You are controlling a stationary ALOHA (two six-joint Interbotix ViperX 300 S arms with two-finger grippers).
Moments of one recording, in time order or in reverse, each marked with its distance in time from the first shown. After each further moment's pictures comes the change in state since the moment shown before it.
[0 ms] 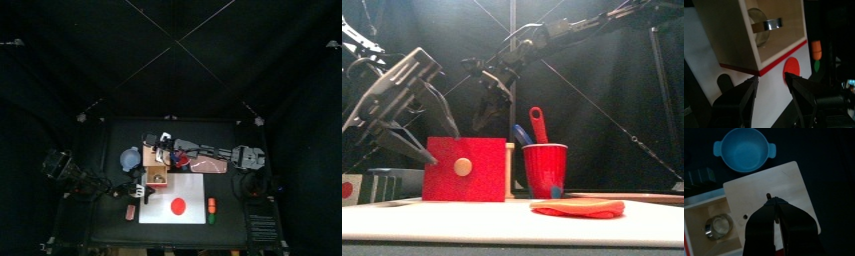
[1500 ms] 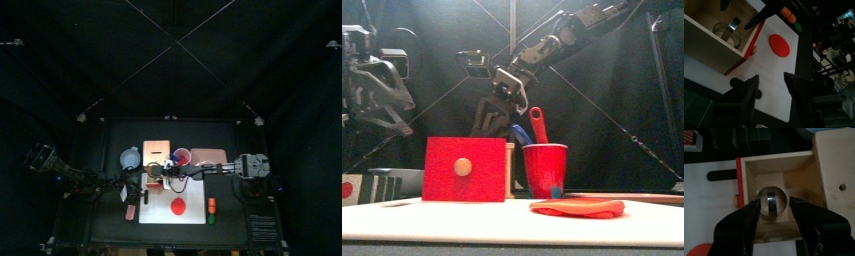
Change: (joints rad) left arm 0.032 -0.196 0.186 0.505 -0.012 -0.002; right arm 0.193 0.071 0.261 0.018 -0.265 0.028
